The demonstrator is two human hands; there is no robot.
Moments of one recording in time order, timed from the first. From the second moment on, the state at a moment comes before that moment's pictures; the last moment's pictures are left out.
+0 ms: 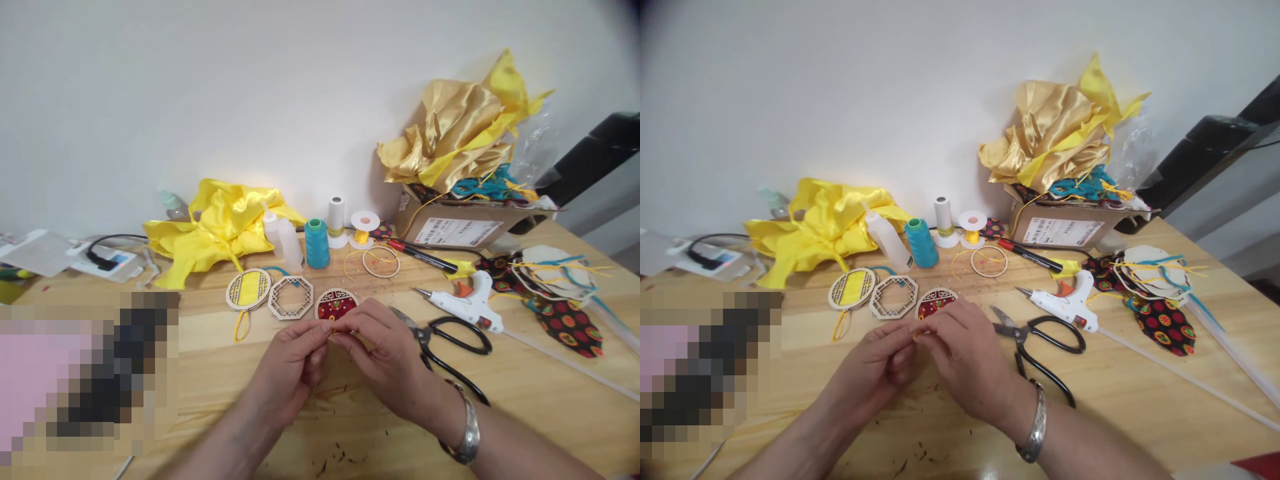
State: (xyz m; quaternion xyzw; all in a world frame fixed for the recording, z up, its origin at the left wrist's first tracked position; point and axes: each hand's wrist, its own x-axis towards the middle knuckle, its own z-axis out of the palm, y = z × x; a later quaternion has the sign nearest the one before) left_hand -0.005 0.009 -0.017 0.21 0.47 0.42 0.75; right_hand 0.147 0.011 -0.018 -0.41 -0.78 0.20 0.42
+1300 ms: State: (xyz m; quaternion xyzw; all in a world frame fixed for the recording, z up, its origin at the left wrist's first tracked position) left_hand -0.012 0.007 -0.004 0.55 0.52 0.35 0.55; right_hand 0.157 0.036 -0.006 -0.40 -0.61 0.57 0.39
